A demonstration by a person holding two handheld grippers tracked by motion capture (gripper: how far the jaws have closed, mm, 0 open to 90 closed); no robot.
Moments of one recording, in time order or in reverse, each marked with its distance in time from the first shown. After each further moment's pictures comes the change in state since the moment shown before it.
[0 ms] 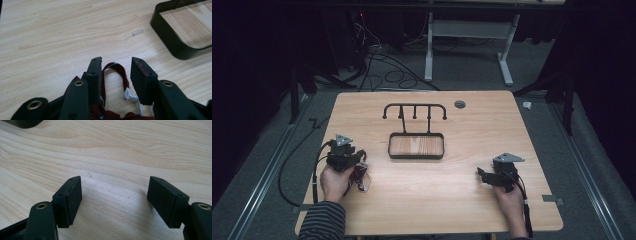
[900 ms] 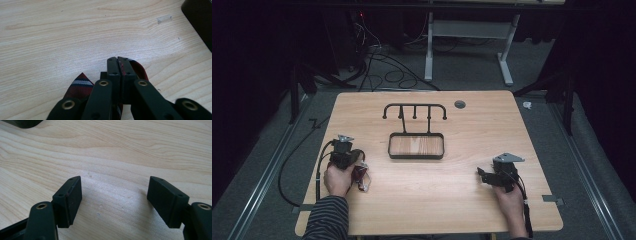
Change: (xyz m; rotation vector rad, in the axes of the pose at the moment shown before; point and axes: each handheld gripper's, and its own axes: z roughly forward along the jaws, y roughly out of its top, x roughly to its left) left arm 0.013 -0.006 0.031 0.077 0.022 -0.073; right arm 0.000 0.000 0.000 0.000 0.000 0.000
